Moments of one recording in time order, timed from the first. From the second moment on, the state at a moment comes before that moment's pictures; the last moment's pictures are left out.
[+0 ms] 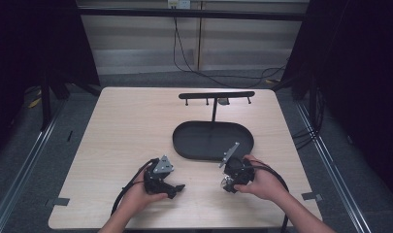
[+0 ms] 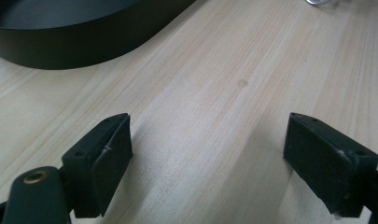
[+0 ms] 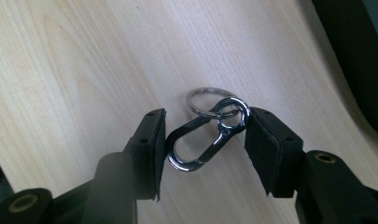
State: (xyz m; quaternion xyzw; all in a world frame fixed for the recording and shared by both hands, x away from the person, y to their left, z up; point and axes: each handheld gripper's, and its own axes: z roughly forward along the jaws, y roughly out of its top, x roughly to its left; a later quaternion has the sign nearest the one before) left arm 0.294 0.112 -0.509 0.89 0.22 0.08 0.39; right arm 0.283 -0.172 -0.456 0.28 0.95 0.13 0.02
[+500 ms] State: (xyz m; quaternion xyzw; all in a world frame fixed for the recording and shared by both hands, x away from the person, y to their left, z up) left arm 0.294 0.112 -0.509 0.89 0.22 0.08 0.39; right arm 0.295 -0.182 -0.424 0.29 0.95 0.15 0.01
